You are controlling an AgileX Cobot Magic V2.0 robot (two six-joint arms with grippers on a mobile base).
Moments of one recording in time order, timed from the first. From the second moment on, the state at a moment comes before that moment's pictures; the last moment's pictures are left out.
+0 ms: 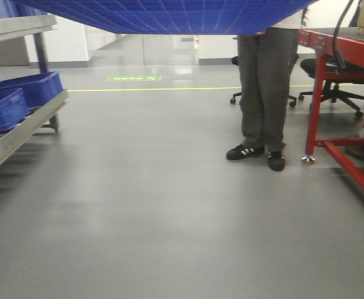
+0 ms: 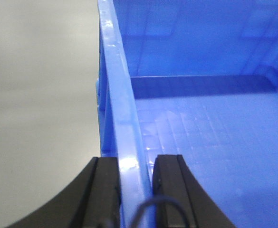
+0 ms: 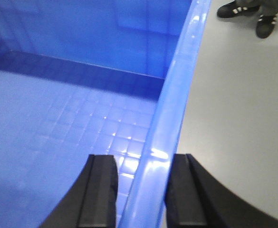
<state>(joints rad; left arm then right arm) -0.23 2.02 -2.59 -0.02 1.29 -0.13 0.15 2.00 -2.50 0.12 1.26 0.05</state>
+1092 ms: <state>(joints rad) -0.23 2.02 -2.59 -0.03 1.29 -0.13 0.15 2.00 -2.50 0.12 1.26 0.05</state>
